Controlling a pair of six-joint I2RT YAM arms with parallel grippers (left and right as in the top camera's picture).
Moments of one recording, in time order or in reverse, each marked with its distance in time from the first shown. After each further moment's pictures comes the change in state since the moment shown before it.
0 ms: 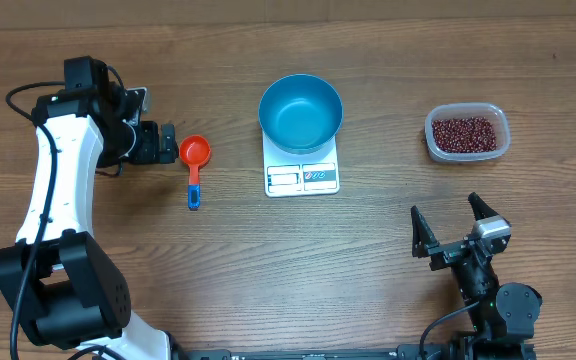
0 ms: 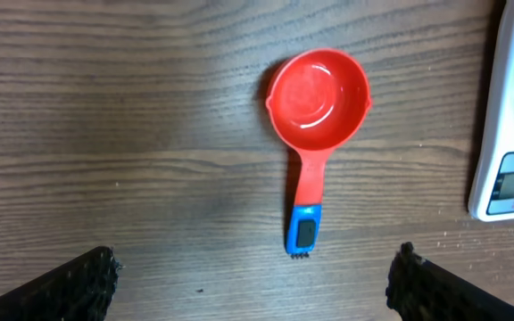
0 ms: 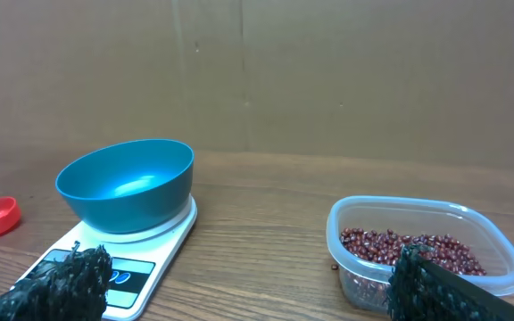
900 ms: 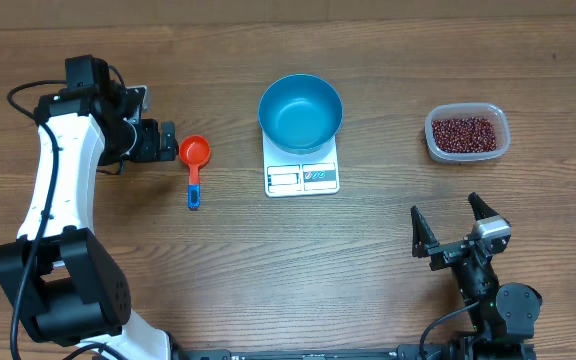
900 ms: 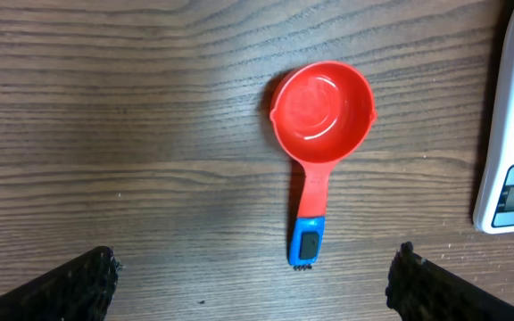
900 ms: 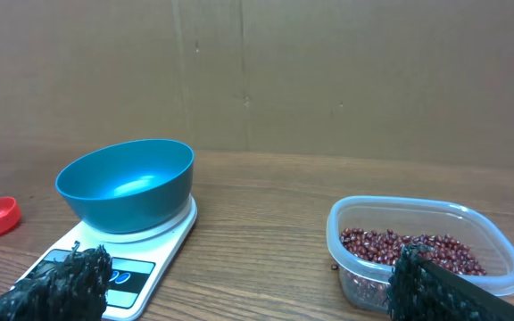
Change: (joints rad) left arm -0.003 0.012 0.000 0.027 -0.004 -0.010; right arm 0.000 0.000 0.000 0.000 0.000 0.001
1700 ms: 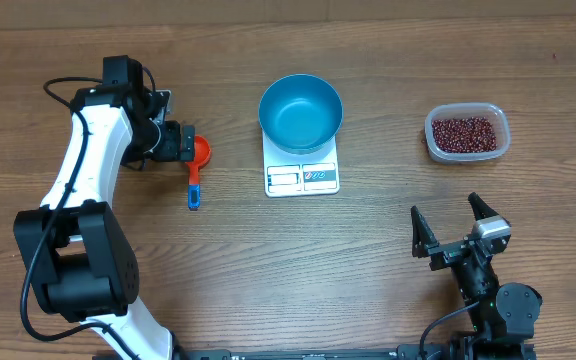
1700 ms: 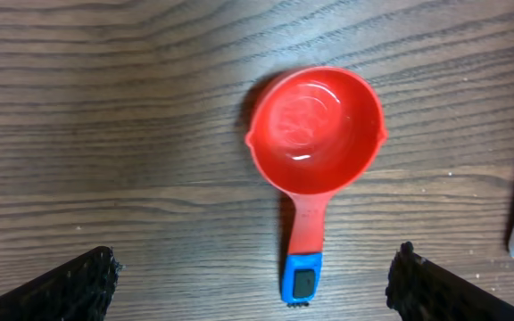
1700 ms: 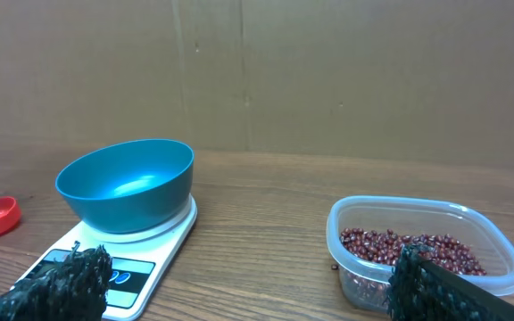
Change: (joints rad) left arm -0.090 0.101 0.000 0.052 -0.078 -0.045; right arm 0.000 0.000 0.000 0.000 0.000 0.000
